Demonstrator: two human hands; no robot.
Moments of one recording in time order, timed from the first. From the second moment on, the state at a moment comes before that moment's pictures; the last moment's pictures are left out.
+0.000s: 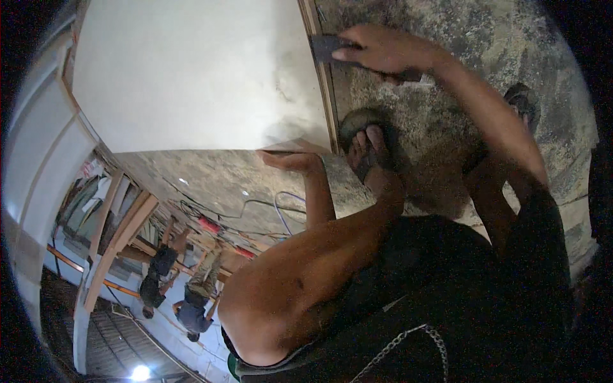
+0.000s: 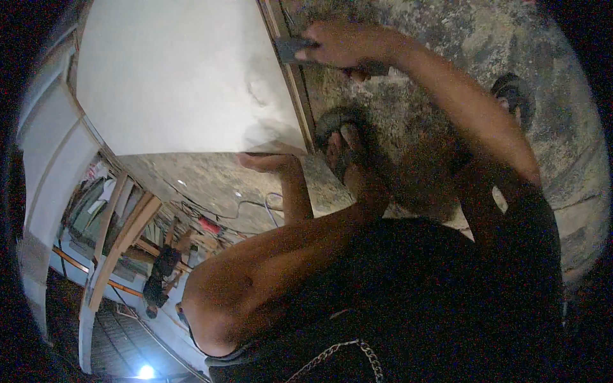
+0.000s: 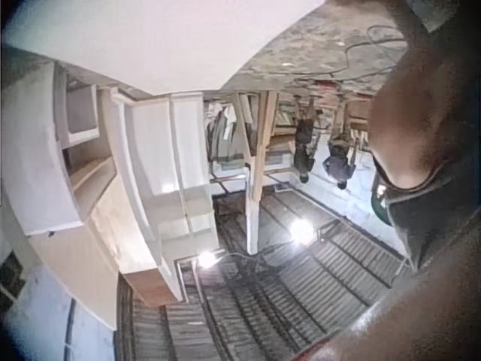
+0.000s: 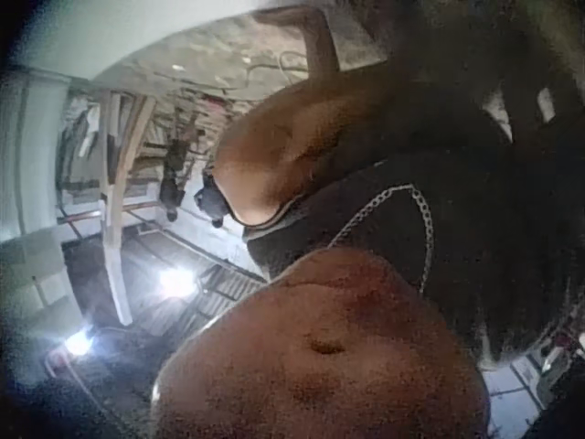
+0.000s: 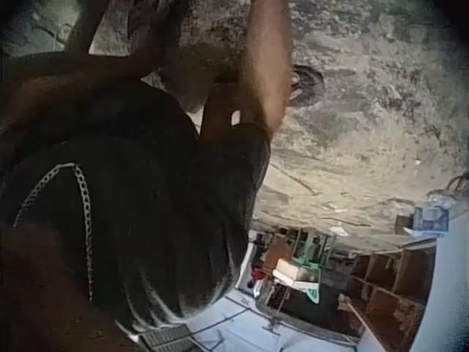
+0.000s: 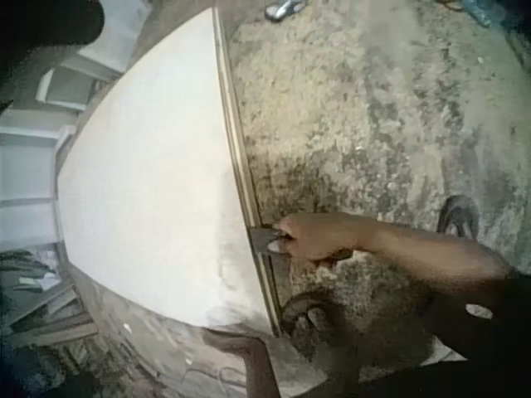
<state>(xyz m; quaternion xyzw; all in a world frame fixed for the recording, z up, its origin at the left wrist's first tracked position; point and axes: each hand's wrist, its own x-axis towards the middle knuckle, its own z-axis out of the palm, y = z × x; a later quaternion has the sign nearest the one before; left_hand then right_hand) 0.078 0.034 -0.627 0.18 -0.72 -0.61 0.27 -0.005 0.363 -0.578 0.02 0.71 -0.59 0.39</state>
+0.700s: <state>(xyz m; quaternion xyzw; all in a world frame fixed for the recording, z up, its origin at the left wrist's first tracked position) 0.032 0.049 -0.584 0.05 -0.87 -0.38 0.31 0.047 0.329 -0.580 0.11 0.62 -0.71 0.30</state>
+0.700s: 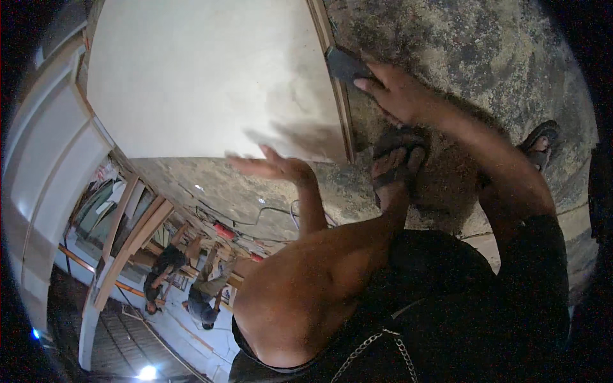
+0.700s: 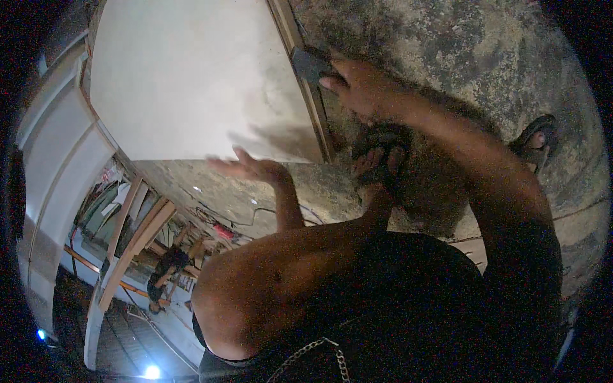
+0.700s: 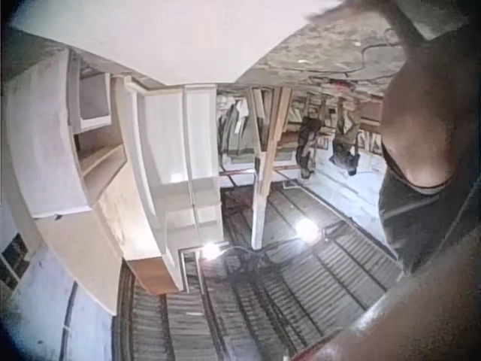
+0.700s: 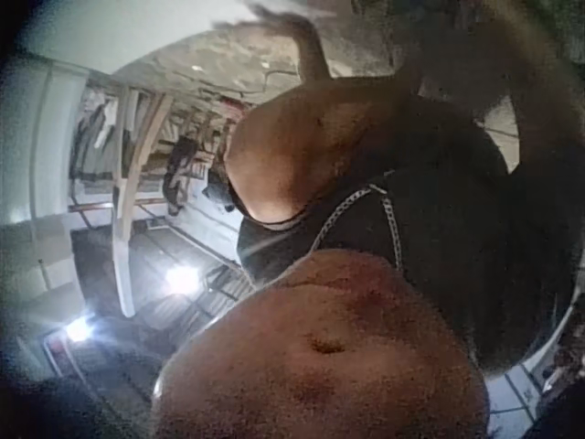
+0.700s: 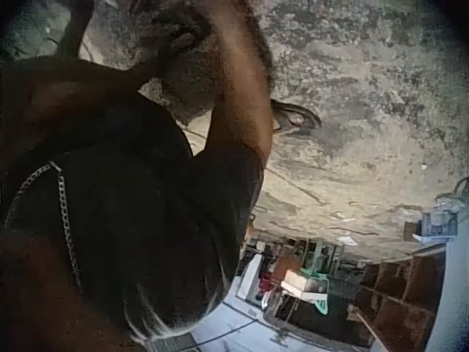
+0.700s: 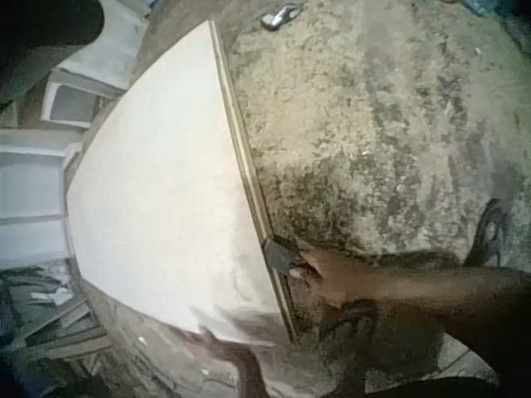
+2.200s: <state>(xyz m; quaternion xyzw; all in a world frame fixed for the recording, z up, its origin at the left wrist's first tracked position) -0.158 0.247 -0.532 -0.74 -0.65 0.06 -0.17 0.099 0.348 -0.587 0.16 0.70 -0.69 0.10</state>
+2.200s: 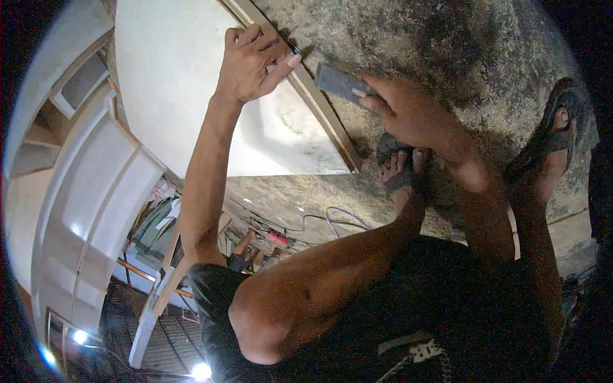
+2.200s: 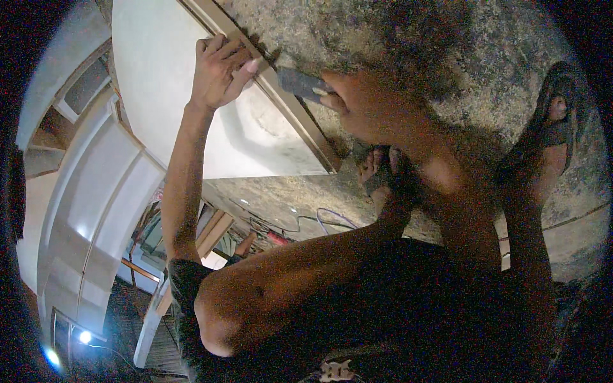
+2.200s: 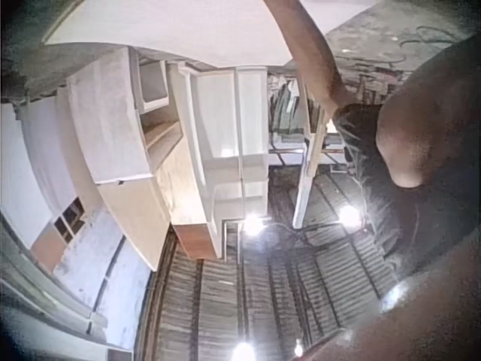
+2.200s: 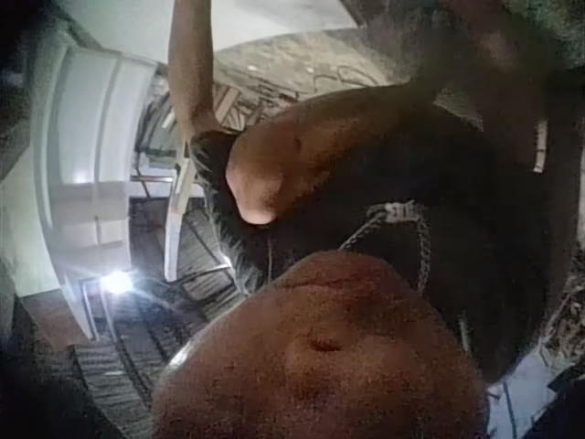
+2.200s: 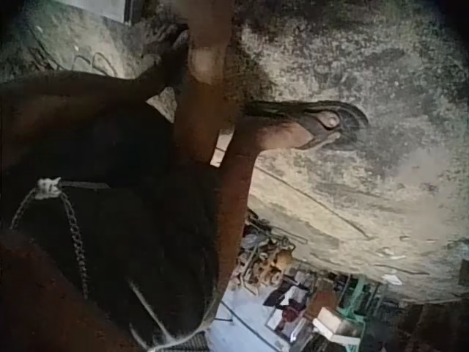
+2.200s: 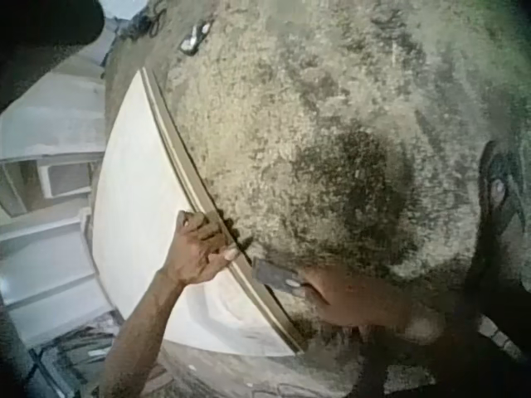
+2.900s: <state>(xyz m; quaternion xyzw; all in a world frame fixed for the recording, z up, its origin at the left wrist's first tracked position) -0.161 0.245 -0.532 -0.73 -0.66 0.03 -0.17 0.090 0.315 -0.605 0.11 0.66 -0.73 0.14</state>
